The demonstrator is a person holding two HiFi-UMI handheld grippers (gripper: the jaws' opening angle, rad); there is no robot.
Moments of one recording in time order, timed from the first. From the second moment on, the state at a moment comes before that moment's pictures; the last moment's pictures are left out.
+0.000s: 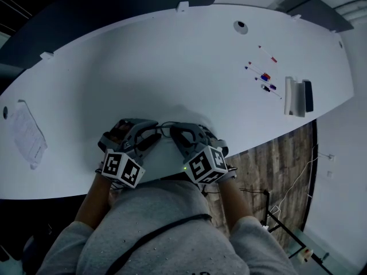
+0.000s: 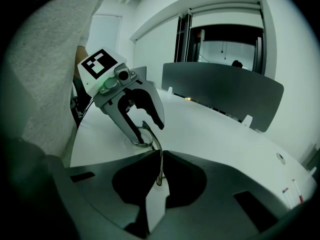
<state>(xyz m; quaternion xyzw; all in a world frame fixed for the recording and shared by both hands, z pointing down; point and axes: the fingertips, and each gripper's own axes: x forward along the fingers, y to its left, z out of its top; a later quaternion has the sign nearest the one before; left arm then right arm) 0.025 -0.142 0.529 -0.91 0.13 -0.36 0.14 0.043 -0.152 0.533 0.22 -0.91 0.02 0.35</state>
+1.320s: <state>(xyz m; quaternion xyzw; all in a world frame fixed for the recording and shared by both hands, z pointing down) -0.008 -0.133 0.541 -0.91 0.19 -0.36 0.06 0.031 -0.136 0.535 0.22 -0.91 0.04 0.35</state>
